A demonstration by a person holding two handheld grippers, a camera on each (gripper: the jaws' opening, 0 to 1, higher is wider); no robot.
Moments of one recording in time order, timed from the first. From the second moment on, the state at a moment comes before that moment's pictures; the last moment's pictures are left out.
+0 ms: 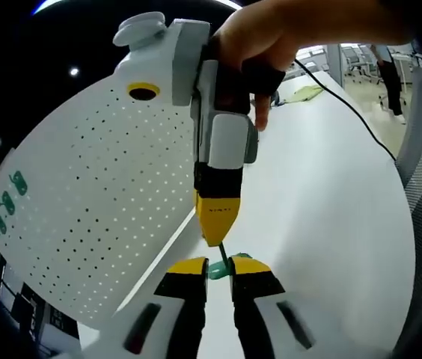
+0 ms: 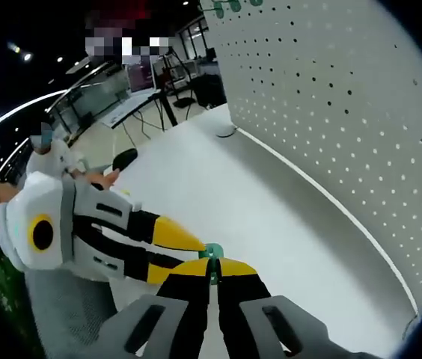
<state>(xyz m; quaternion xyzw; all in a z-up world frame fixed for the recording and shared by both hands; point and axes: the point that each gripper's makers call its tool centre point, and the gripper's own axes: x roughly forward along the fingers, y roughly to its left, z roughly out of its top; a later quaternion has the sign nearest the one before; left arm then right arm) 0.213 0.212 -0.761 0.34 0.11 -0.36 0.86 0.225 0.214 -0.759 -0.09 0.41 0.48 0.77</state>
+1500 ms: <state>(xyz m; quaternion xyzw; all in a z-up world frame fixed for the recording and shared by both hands) 0.208 0.225 -0.724 0.20 0.11 -0.42 0.88 0.209 0.223 -0.700 0.00 0.35 0.49 0.80</state>
